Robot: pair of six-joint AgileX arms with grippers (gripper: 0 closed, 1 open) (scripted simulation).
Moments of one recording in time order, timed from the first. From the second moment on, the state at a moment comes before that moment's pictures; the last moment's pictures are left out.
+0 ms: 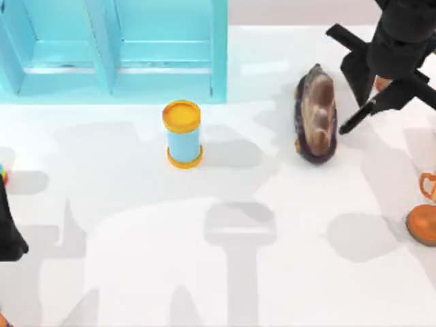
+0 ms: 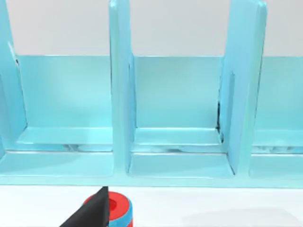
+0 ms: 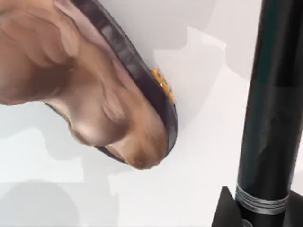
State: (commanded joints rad) left arm 0.00 0.00 0.00 0.00 0.00 0.00; right arm 0.31 2.09 1.90 -1.26 0.05 1.15
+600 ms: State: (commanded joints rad) left arm 0.00 0.00 0.00 0.00 0.00 0.00; right arm -0.51 1.82 1.56 -1.20 -0.04 1.01
